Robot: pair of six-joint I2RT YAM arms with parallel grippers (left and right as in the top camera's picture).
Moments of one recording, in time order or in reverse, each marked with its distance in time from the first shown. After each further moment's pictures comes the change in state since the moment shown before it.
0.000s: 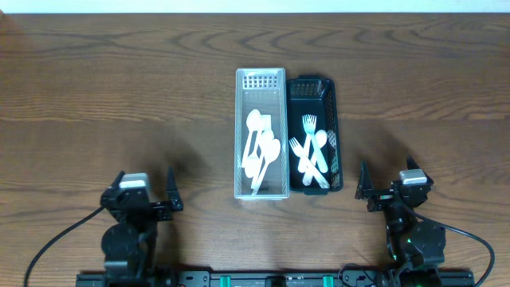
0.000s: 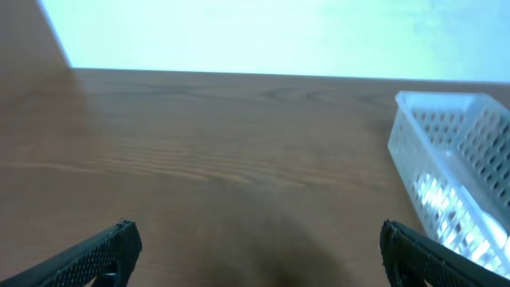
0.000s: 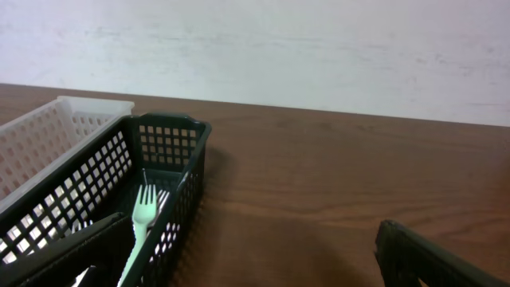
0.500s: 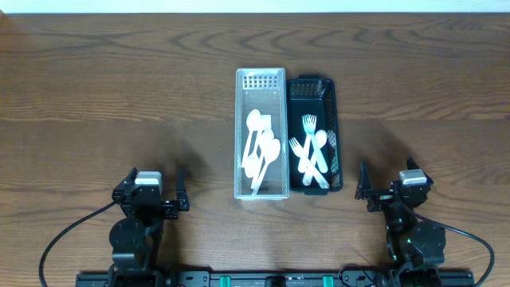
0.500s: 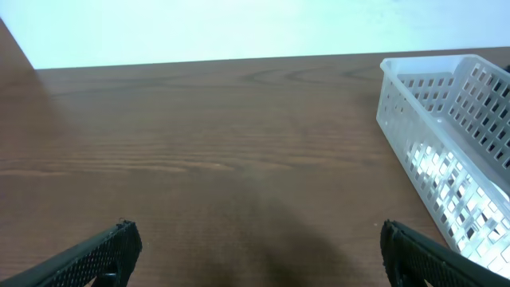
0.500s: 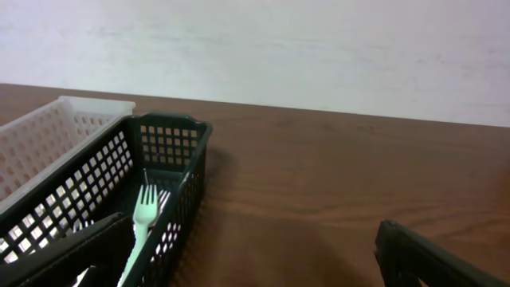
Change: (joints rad) left arm 0.003 0.000 -0.092 0.077 0.063 0.054; right arm 0.000 -0.001 0.000 0.000 -0.001 0.000
